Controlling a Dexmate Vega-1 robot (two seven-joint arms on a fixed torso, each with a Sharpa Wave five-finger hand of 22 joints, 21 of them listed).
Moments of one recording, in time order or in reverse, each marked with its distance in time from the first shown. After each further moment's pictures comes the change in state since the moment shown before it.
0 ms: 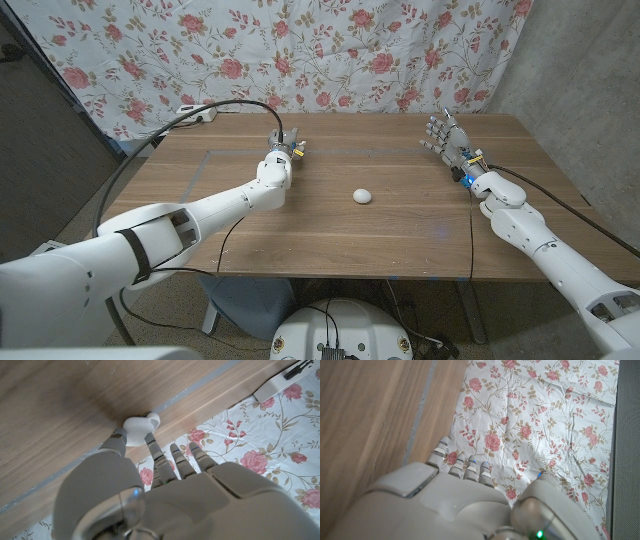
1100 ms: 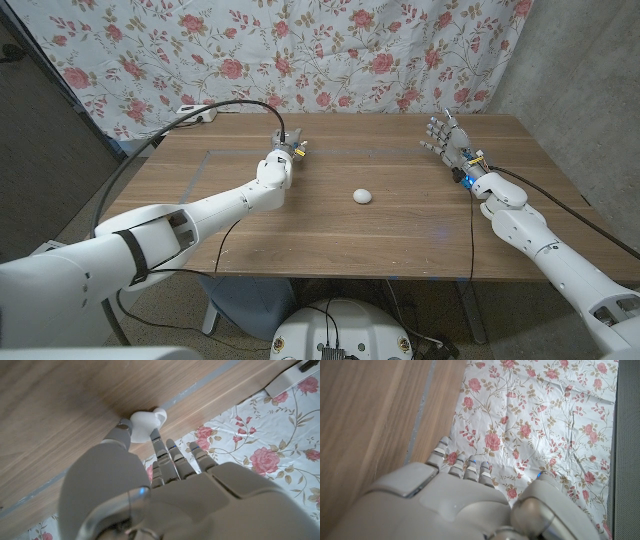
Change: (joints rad) left arm 0.004 0.012 0.016 -0.017 0.002 -0.024 -0.056; left_hand 0.178 -0.018 0.002 -0.024 0.023 0.036 -0.014 -0.019 0.000 0.010 0.108 0.024 0.015 0.110 -0.063 0.047 0.050 0.020 0.020 0.000 0.000; right arm -0.014 -0.004 0.007 -0.018 0.017 -0.012 -0.005; right_hand -0.004 0.004 0.000 0.000 0.000 0.000 0.000 0.000 0.000 0.000 0.000 0.000 0.000 0.000 0.000 0.000 0.000 0.000 0.000 0.000 0.000
